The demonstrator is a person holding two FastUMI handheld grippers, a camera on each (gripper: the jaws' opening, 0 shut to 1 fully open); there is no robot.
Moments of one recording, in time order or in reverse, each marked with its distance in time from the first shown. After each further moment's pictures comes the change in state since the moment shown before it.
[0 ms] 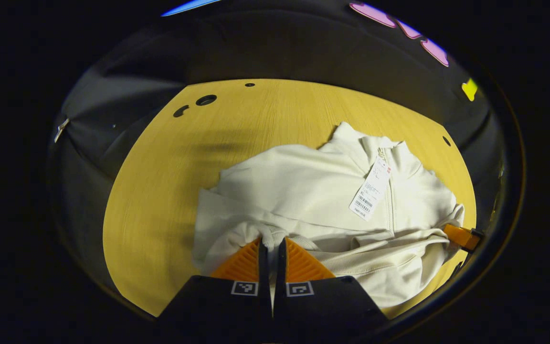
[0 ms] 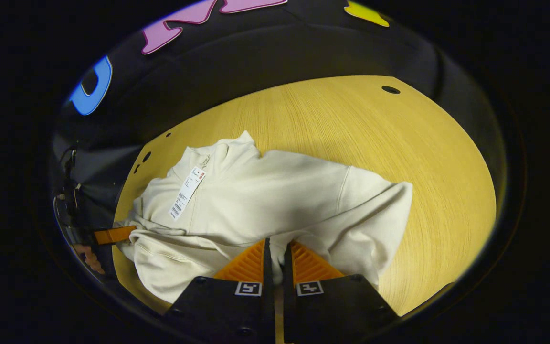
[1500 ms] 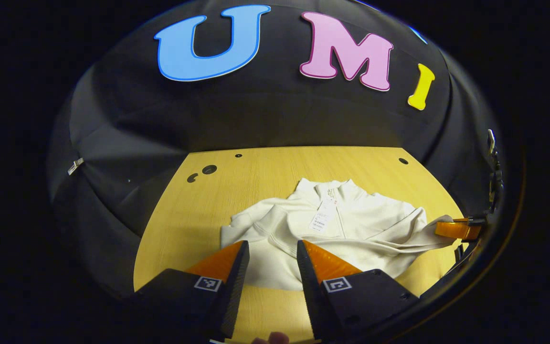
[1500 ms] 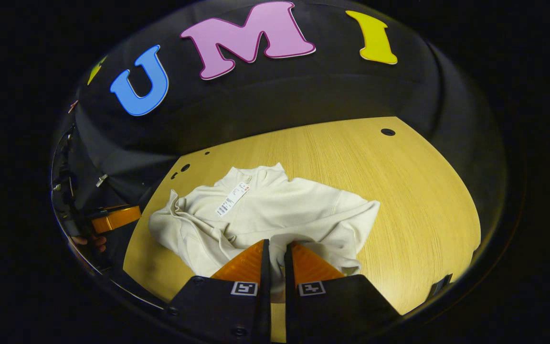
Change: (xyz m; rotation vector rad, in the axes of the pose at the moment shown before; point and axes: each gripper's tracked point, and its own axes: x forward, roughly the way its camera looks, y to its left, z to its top) left arm -0.146 -0.014 0.009 0.107 -0.391 -0.071; right arm -0.130 0.029 0.008 -0.107 -0.231 0.086
